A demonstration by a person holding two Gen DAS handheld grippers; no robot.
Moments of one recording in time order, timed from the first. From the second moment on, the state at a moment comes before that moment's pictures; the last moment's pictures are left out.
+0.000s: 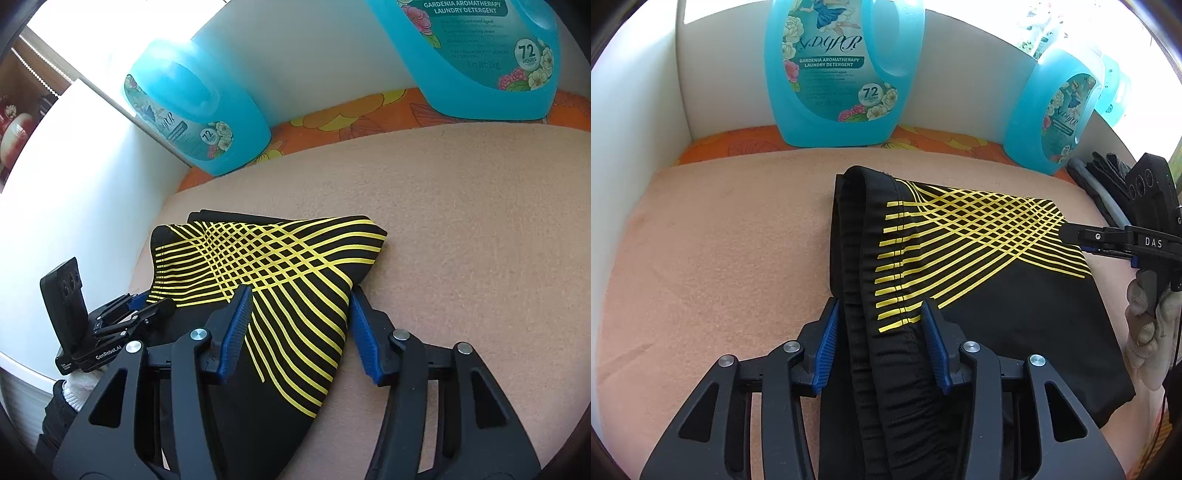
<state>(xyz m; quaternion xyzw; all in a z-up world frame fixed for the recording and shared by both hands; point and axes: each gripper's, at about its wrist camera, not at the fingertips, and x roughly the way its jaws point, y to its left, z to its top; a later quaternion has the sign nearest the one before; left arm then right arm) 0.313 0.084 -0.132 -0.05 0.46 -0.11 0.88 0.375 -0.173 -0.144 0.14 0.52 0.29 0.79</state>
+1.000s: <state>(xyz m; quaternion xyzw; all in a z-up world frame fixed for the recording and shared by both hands) 0.301 0.089 -0.118 -0.09 0.42 -0.12 0.89 0.325 -0.122 -0.077 0.02 0.42 0.26 0.87</state>
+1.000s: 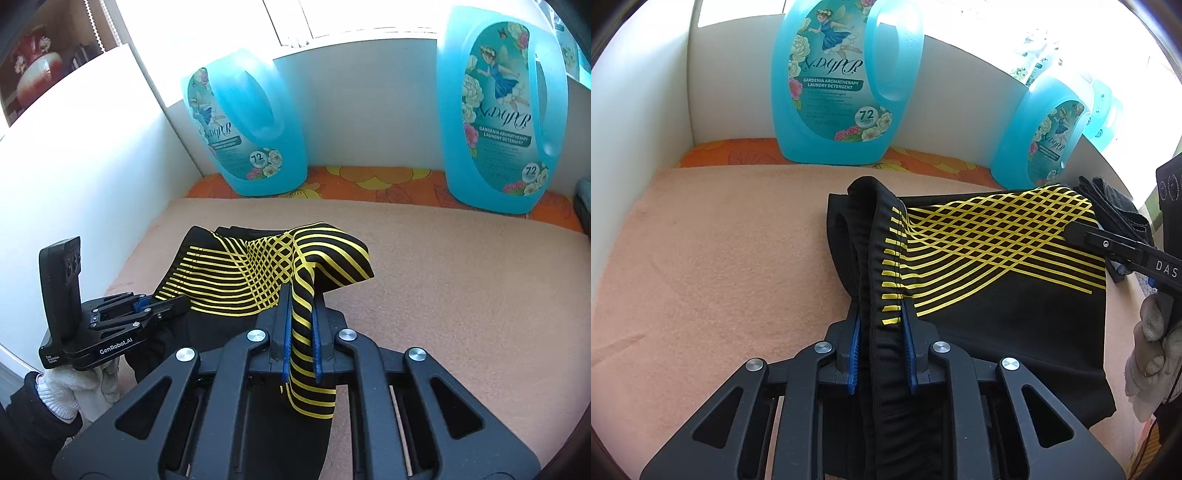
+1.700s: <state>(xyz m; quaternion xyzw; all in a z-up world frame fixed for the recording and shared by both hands) 0.307 0.089 -0.123 -0.10 0.43 -0.12 0.89 0.305 -0.116 -0.052 -0.02 0.40 0.26 0.88</state>
